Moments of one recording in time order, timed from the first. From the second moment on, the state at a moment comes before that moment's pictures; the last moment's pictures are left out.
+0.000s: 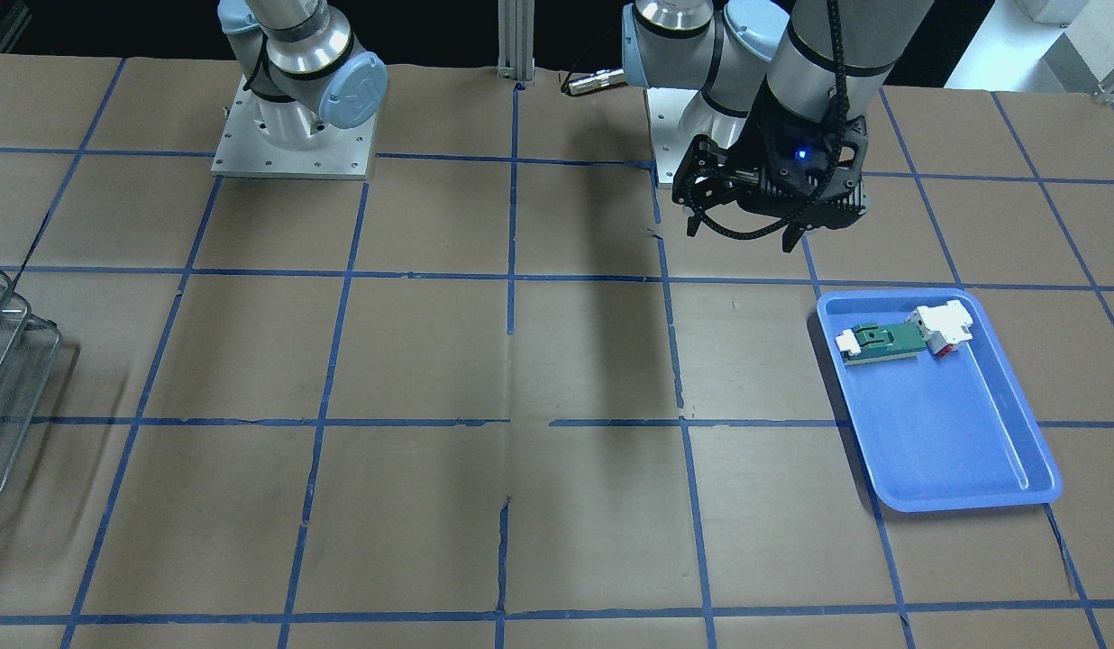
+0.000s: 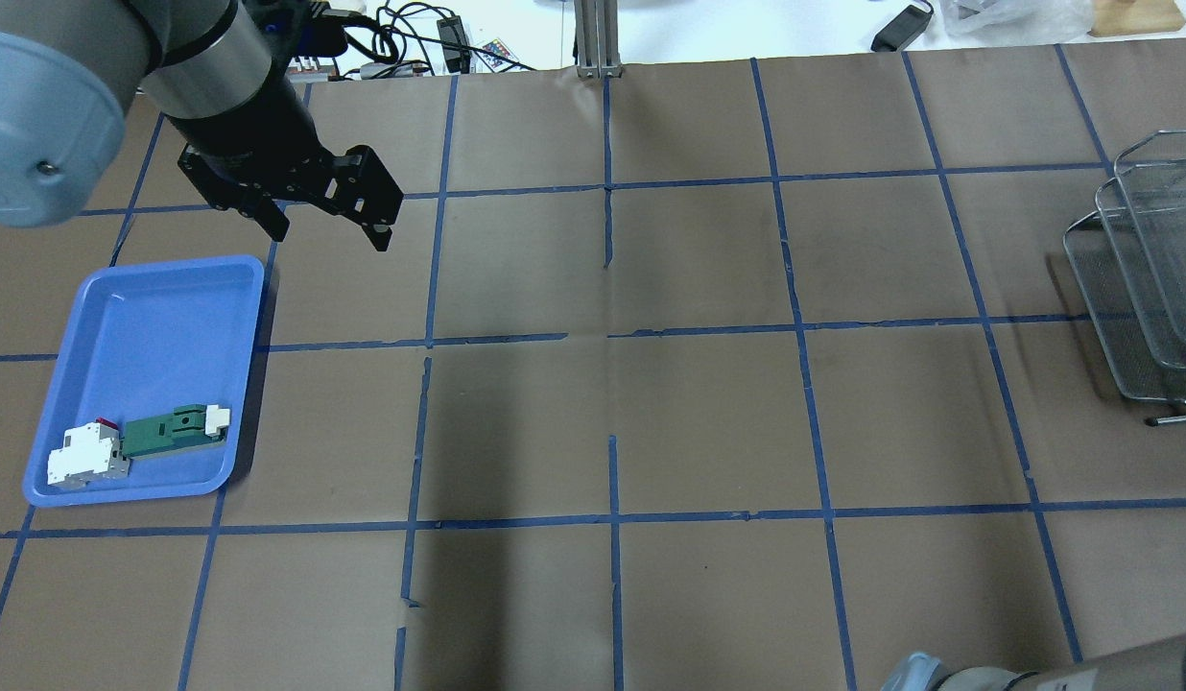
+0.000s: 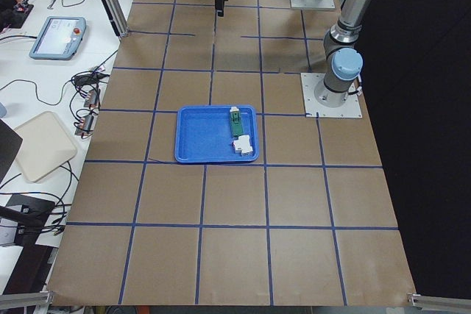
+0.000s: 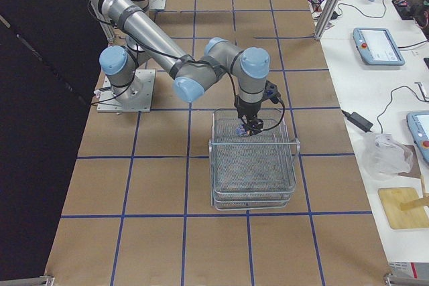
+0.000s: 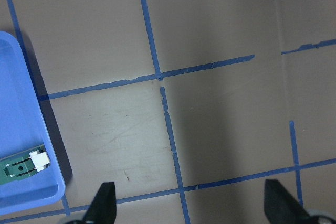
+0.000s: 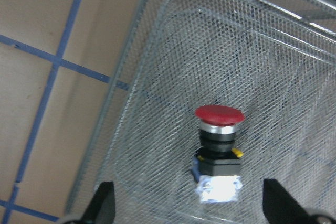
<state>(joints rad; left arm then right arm) -1.60 -1.59 -1.54 -1.59 1.55 0.13 0.93 -1.38 1.58 -1.83 -1.62 -1.00</state>
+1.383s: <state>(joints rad) -1.60 -1.59 -1.55 -1.58 1.55 0.13 1.59 -1.56 1.56 -1.55 -1.56 0.13</state>
